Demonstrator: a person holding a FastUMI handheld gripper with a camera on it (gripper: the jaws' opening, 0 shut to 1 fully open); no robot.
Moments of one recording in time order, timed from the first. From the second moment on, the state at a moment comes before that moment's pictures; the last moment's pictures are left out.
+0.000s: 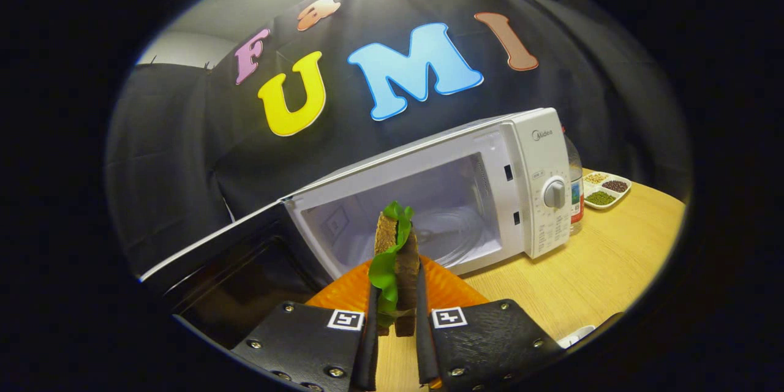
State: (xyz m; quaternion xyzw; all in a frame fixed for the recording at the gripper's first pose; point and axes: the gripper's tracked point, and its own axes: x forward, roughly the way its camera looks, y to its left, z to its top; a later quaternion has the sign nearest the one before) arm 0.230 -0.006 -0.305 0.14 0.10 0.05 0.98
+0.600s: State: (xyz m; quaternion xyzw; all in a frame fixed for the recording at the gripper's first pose) arm 0.355 0.010 -0.320 0.16 0.12 0.04 0.98
